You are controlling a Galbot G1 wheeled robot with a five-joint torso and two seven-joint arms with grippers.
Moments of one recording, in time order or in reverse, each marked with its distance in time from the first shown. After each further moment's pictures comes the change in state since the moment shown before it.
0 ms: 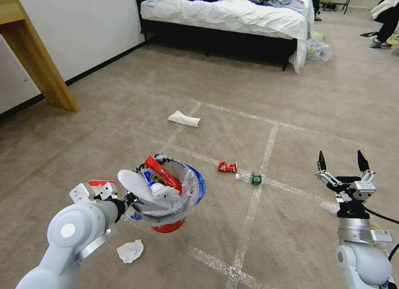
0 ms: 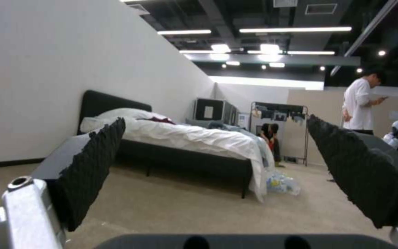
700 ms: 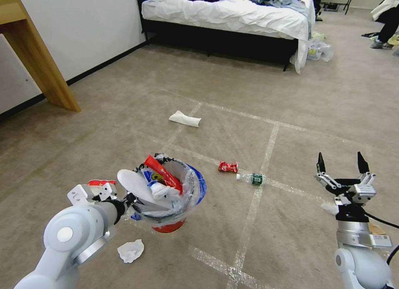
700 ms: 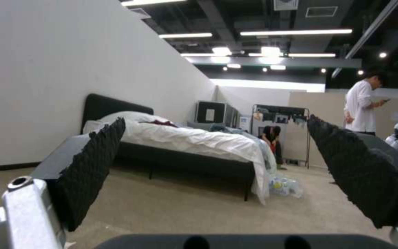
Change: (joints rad) left arm 0.022 0.010 -0.007 -0.041 -0.010 -0.012 -0.005; right arm -0.022 0.032 0.002 0.024 -0.009 0.015 -0.013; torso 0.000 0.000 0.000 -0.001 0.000
